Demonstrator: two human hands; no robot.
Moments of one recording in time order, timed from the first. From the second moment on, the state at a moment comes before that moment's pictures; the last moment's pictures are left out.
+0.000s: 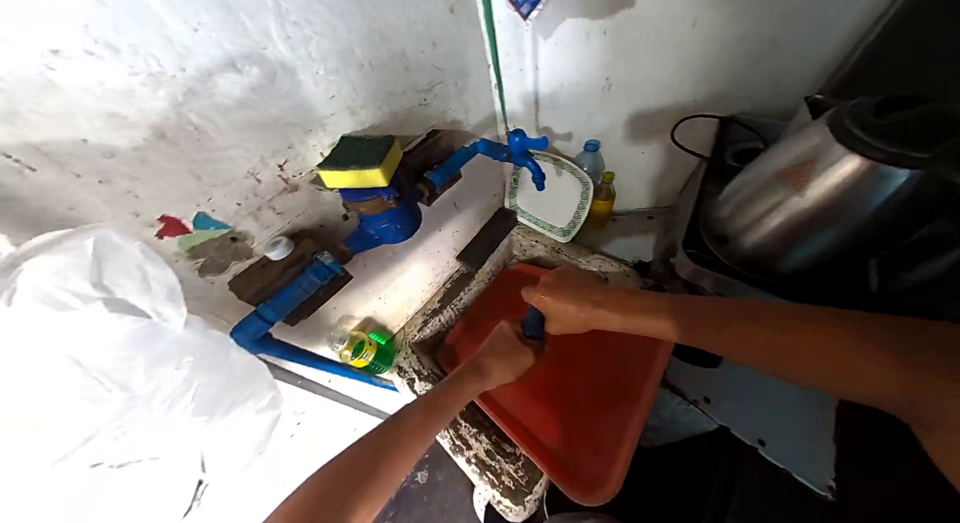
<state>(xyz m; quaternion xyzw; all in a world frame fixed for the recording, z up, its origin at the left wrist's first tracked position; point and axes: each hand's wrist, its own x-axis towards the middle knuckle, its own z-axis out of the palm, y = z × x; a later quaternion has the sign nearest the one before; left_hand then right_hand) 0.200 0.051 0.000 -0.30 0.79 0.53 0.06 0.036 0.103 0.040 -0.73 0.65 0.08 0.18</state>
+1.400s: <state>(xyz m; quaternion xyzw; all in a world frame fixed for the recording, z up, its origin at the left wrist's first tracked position) 0.233 0.121 -0.042 -0.03 0.39 0.90 0.18 0.040 0.144 -0.017 -0.90 0.37 -0.22 -0.11</state>
